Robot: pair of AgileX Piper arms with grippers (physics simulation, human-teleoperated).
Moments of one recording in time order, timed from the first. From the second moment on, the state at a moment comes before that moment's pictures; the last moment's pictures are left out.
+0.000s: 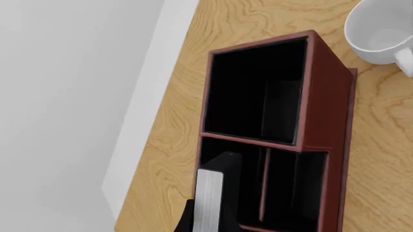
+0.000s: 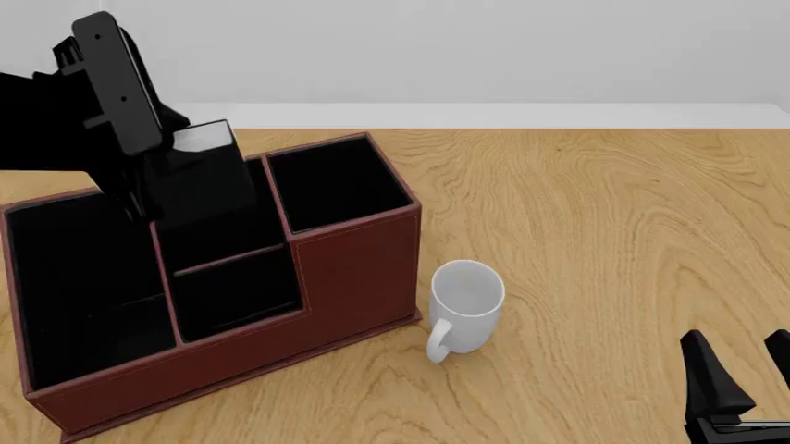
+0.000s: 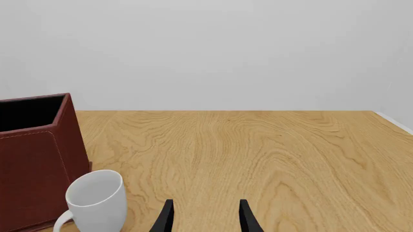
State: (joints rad) left arm -0.30 1.14 -1.26 0.81 0.99; right arm 0.00 0.01 -0.01 -0.01 0.00
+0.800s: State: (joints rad) left arm -0.30 1.15 -1.13 0.69 0.99; right arm 0.00 0.01 -0.01 -0.01 0.00
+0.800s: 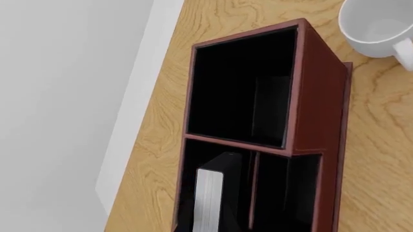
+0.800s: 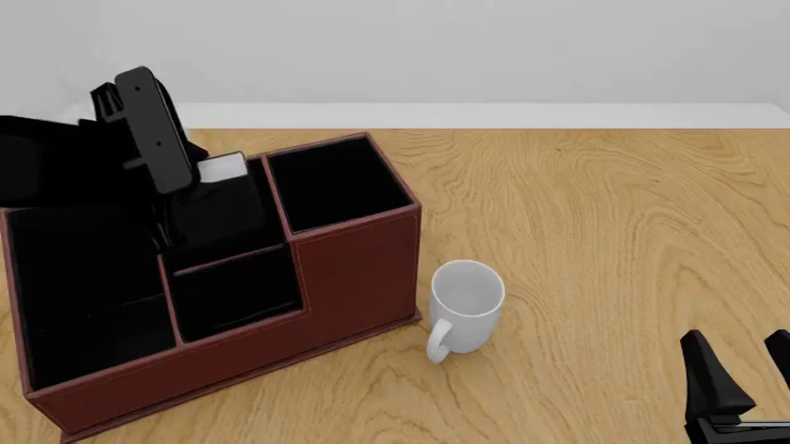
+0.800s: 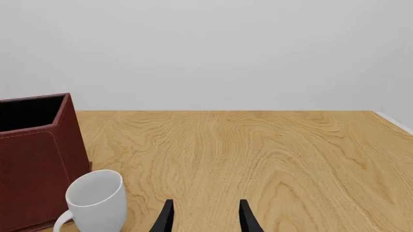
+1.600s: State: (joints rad) left arm -0.28 1.22 -1.04 0.56 1.00; right arm 0.00 0.01 -0.01 -0.01 0.00
